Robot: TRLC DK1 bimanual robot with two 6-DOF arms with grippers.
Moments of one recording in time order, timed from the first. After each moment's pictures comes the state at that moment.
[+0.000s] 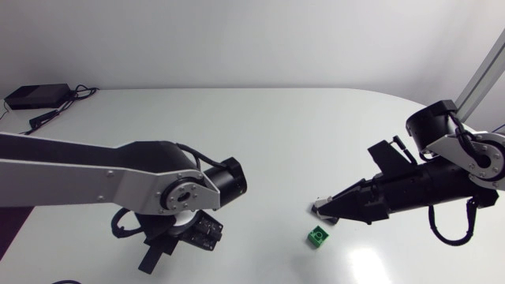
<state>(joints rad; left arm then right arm) -0.86 1.65 0.97 -0.97 -0.49 1.00 0.12 1.18 0.73 -0.67 -0.84 -0.34</state>
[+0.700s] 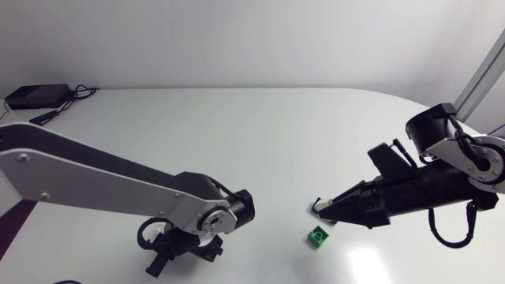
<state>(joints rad) -0.89 1.88 0.93 -0.88 -0.65 0.97 0.12 1.18 0.71 -0.67 -0.84 -0.38</state>
